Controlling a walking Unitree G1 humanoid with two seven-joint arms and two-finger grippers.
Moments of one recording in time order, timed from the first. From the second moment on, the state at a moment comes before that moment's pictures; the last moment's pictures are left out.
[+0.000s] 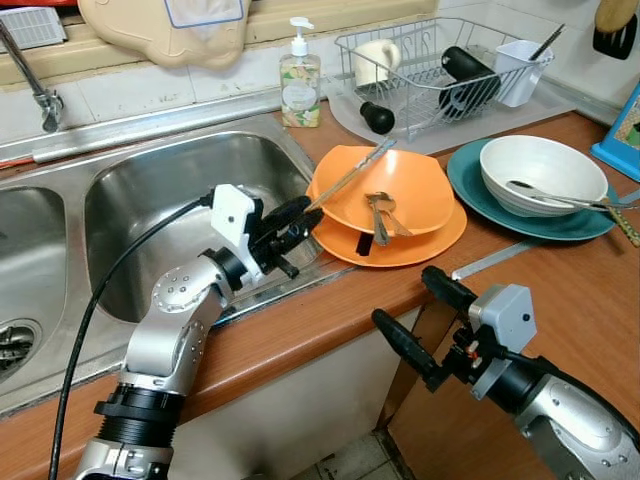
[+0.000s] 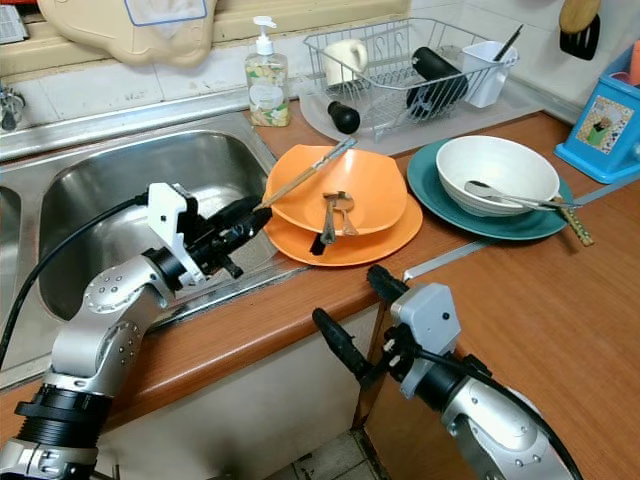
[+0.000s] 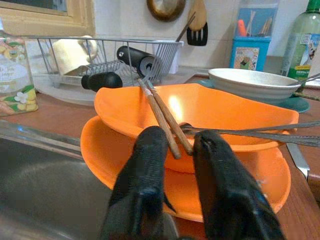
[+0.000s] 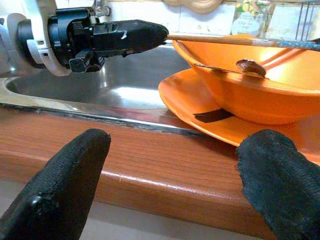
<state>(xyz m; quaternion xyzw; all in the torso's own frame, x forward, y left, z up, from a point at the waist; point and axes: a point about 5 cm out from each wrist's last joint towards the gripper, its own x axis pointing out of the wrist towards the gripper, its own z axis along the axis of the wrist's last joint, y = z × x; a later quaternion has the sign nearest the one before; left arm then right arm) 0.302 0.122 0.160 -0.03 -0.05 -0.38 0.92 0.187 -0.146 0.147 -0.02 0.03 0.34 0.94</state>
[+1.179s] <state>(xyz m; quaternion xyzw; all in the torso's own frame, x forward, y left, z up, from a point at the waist) 0.261 0.198 0.178 0.00 -0.09 -0.20 0.98 0.191 -0.141 0.152 -0.02 0.02 0.35 0.94</state>
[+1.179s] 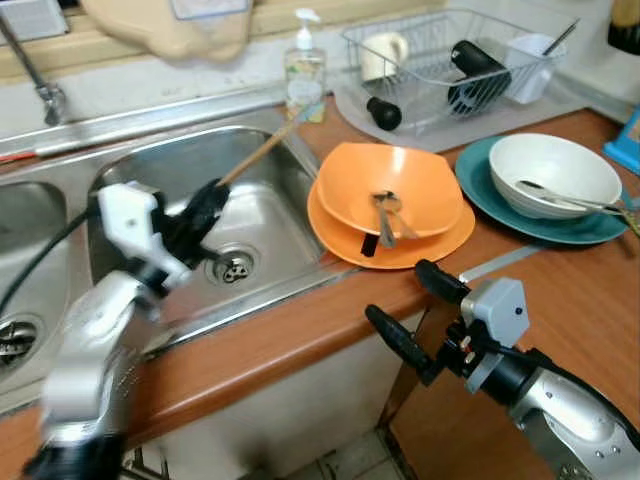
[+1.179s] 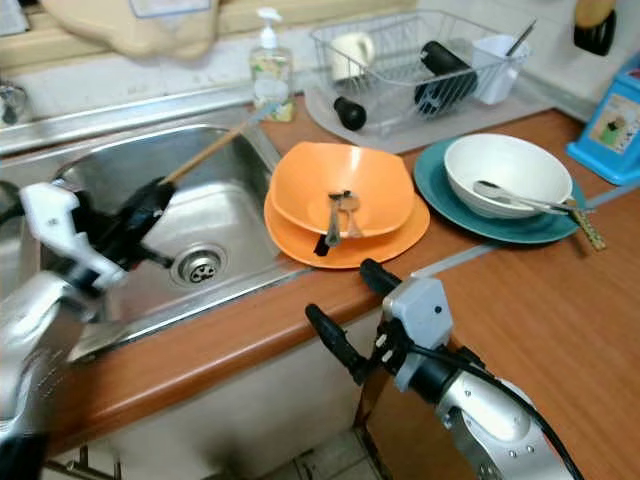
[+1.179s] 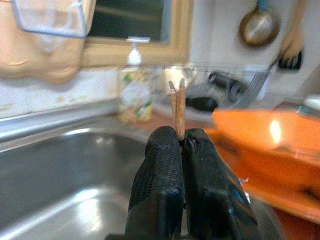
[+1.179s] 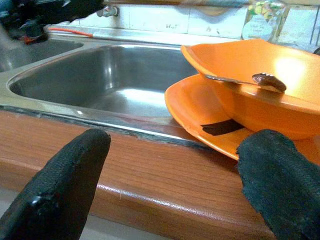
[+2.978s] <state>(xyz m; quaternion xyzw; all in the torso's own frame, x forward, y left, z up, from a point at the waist) 0.242 0.138 0.164 0.00 -0.02 -0.29 0.96 0.242 -0.151 0.171 -0.01 -0.02 0.21 0.98</state>
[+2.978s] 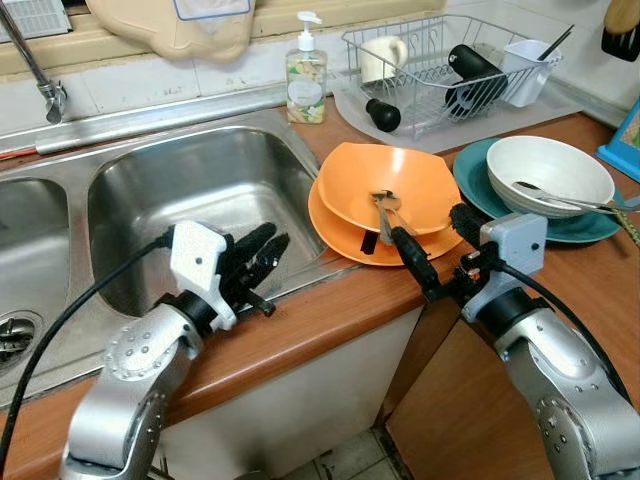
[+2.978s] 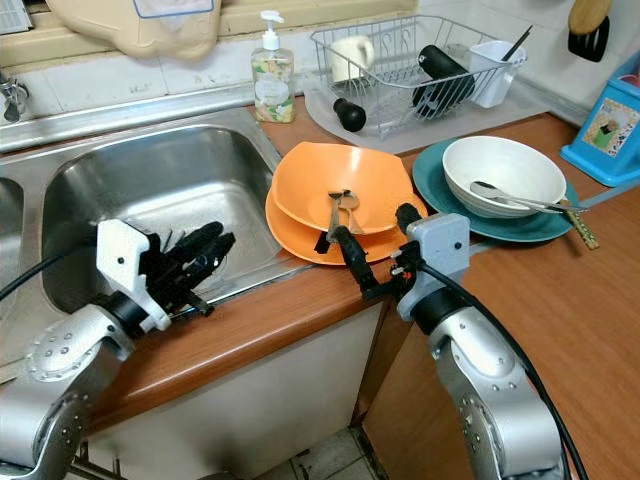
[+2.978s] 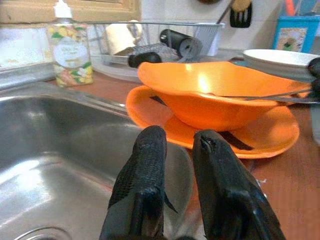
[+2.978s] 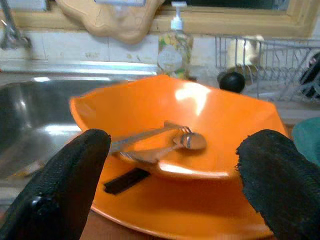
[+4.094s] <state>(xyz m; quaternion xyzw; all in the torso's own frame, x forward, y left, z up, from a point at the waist) 0.234 0.109 0.162 0.00 -0.02 -0.34 0.94 0.257 -0.152 0.166 0.00 -0.02 0.20 0.98</state>
